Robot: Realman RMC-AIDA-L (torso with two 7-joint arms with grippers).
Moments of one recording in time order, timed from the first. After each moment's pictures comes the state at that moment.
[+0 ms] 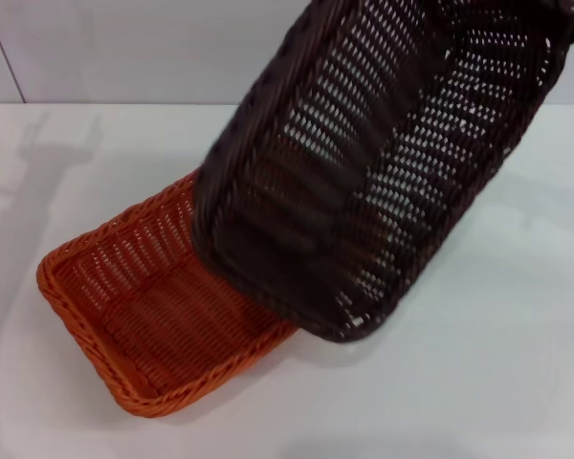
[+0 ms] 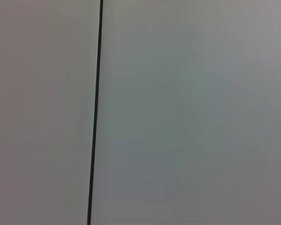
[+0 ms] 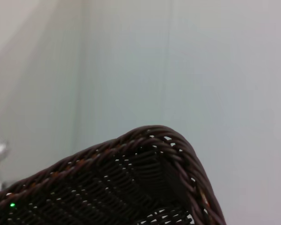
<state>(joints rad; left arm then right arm) -0.59 -2.06 0.75 0.38 0.63 1.09 -0.47 0.77 1.89 -0.58 -0.61 1.46 1.58 -1.83</state>
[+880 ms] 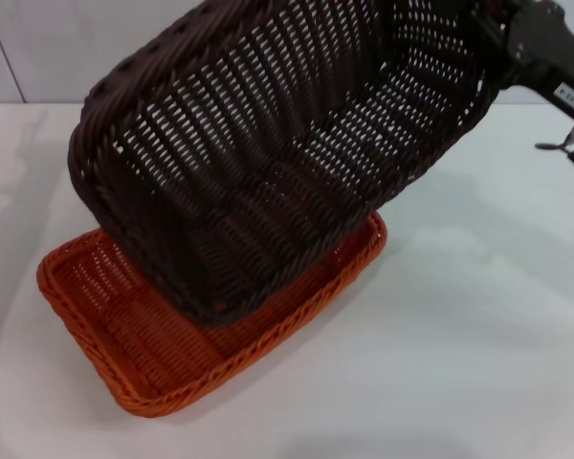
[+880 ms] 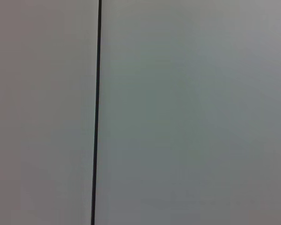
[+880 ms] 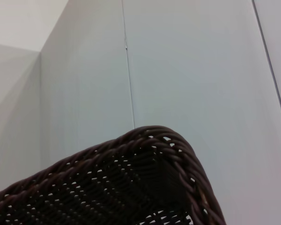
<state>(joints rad) -0.59 -2.05 0.75 0.38 0.64 1.04 -0.46 0.68 2.07 -0.60 -0.42 1.75 1.57 -2.08</state>
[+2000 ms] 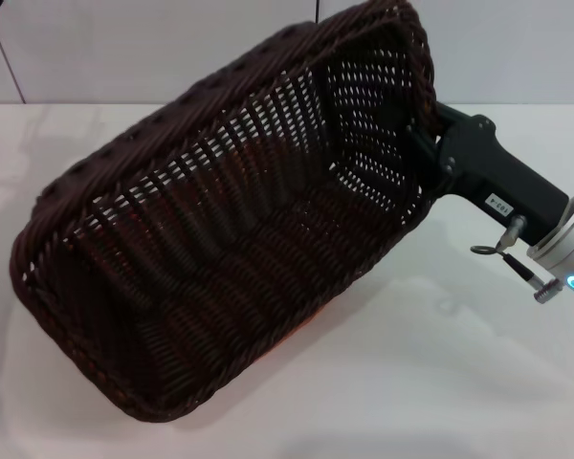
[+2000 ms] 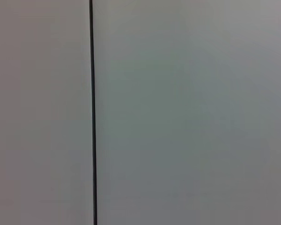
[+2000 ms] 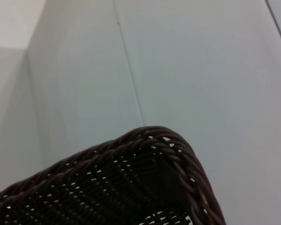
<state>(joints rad) -0.62 -2.05 0.75 0.39 0.64 0.97 -0.40 0.68 2.08 -0.63 -0.04 1.77 1.60 -2.34</state>
